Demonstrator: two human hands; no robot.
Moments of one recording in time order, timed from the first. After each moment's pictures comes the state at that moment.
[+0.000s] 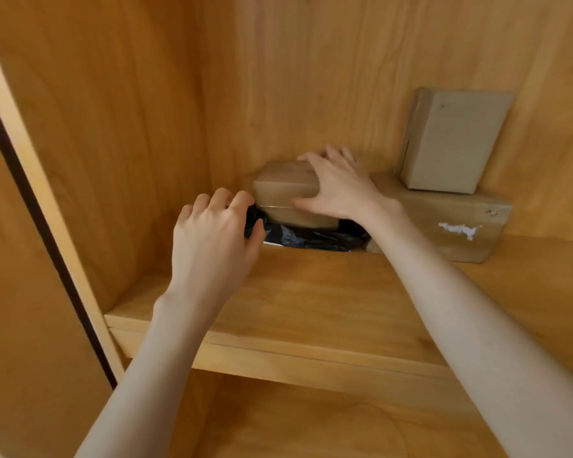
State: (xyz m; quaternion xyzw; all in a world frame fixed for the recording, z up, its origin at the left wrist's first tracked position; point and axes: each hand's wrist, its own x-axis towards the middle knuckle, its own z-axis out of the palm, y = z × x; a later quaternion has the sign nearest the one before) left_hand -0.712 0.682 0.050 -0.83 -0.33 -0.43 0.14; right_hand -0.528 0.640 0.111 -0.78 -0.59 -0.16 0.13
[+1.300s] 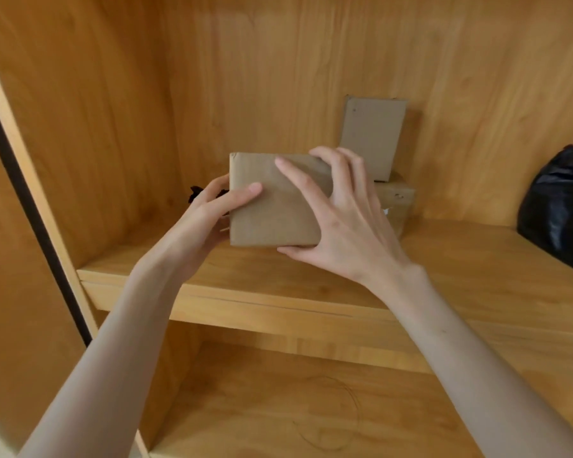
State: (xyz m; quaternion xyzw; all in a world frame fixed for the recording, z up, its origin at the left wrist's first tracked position) left_hand -0.704 0.608 0.077 -0.73 -0.17 -0.31 -0.59; right_hand -0.546 0.481 0.081 -0.63 -0.63 -0.40 0.21
